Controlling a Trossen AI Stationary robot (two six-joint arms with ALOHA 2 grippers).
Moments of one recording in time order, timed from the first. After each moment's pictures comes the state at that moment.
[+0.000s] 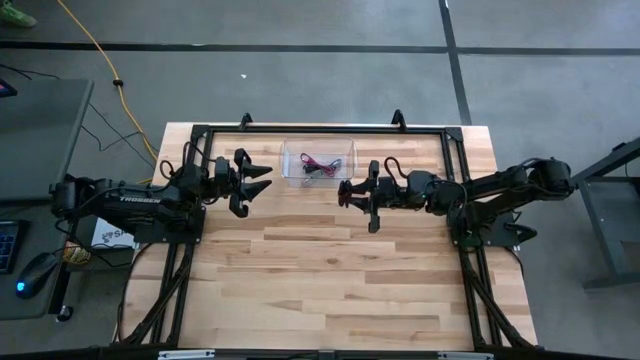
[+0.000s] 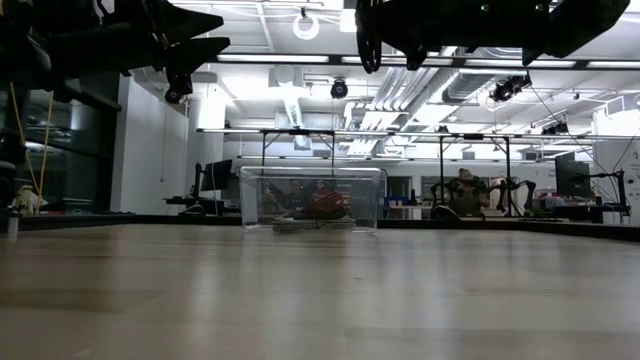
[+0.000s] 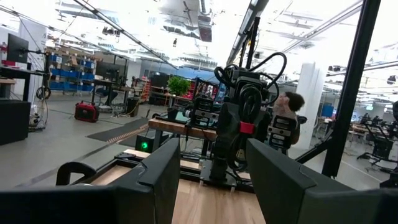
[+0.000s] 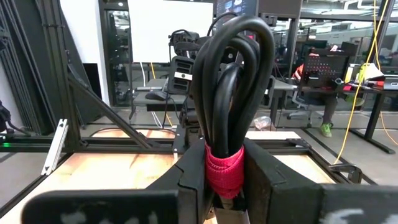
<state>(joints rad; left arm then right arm) 0.37 0.87 0.16 0.98 0.13 -0.21 -0.01 1.30 0.57 0.81 0.01 -0.05</state>
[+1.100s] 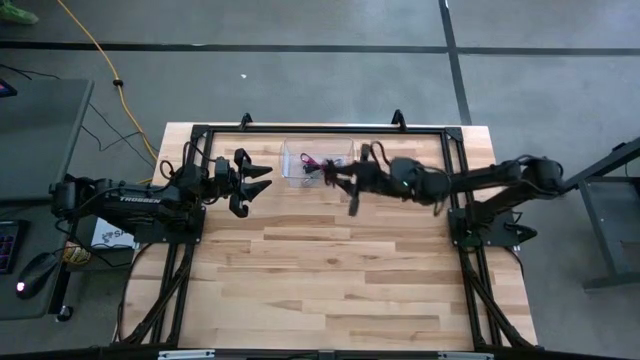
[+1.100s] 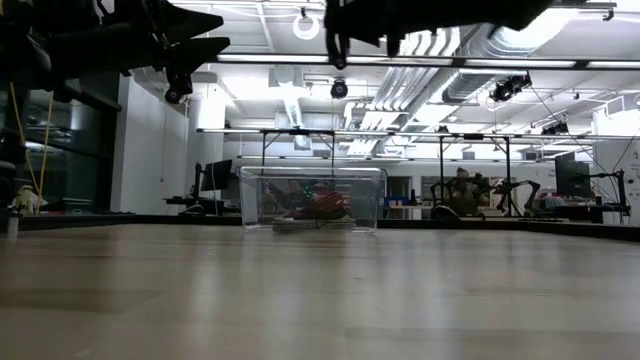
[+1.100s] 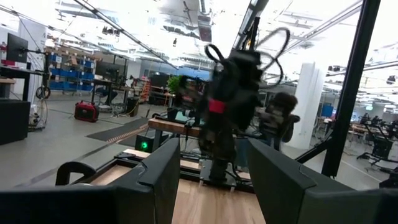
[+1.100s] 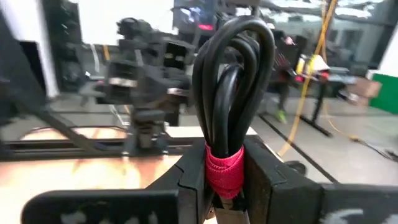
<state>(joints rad) 0.37 0.87 0.16 0.98 0.13 -0.21 -0.06 1.40 0.83 0.59 0.14 -0.10</state>
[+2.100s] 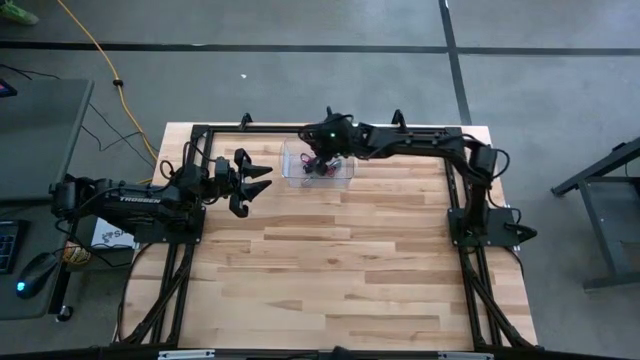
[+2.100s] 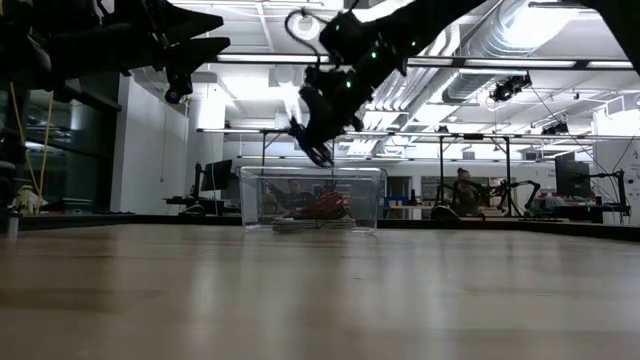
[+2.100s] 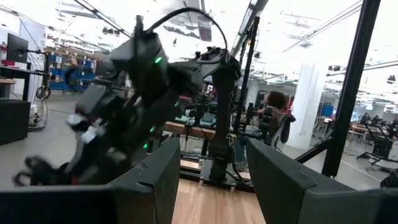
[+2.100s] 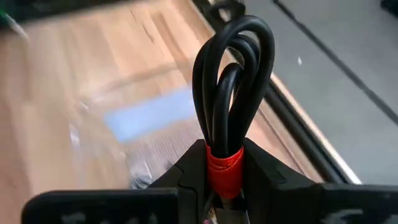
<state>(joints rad) 0.37 0.87 0.16 0.98 0.13 -0.21 -0.36 1.91 1.49 -0.26 0.10 0.00</state>
